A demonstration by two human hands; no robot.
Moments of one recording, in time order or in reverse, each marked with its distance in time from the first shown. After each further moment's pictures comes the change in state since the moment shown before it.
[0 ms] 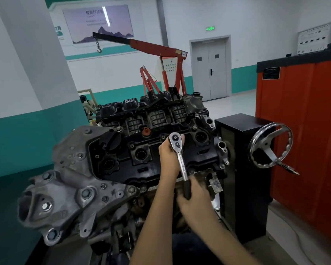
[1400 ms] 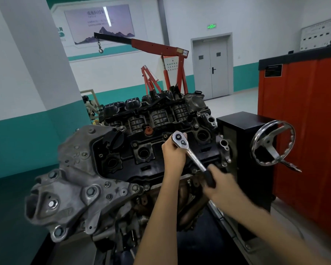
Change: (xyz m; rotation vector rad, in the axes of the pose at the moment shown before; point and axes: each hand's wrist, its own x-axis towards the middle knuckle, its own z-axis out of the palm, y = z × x) left_hand -0.005 0.005 -0.001 0.001 -0.021 -0.025; right_hand 0.015 0.007 -0.062 -0.318 -0.035 -0.101
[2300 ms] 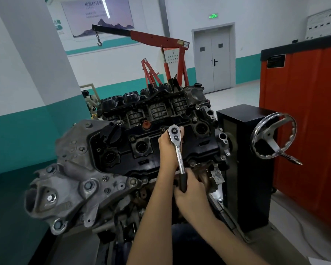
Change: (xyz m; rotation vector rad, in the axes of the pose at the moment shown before) left_hand 0.005 0.004 0.001 0.049 0.043 -0.027; right_hand -0.014 -0.032 0.069 0.395 0.041 0.080
